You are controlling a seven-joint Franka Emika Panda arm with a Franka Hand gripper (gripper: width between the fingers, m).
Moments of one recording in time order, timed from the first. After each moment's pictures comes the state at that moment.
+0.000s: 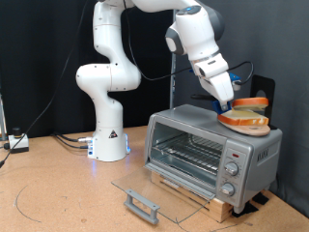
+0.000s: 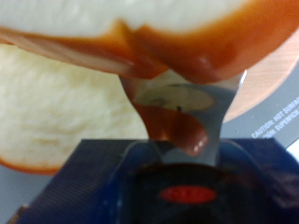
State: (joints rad) arm -0.14 -0.31 0.46 -2.40 0.65 2.29 -0.58
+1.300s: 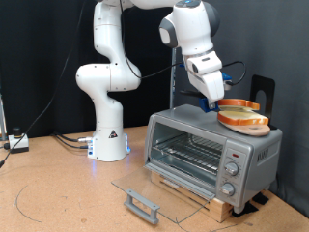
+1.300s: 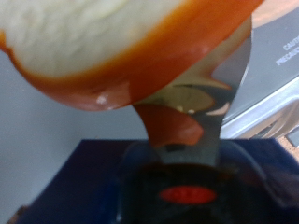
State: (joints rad) arm -0.16 -0.32 0.43 -2.38 0.49 2.13 -0.57
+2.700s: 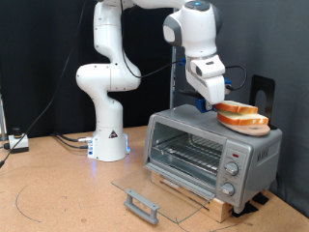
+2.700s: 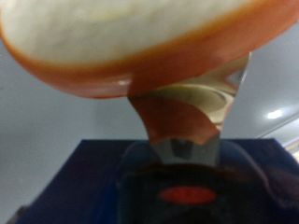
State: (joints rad) arm -0.16 -0.30 0.44 -2.34 0.41 1.99 -0.56
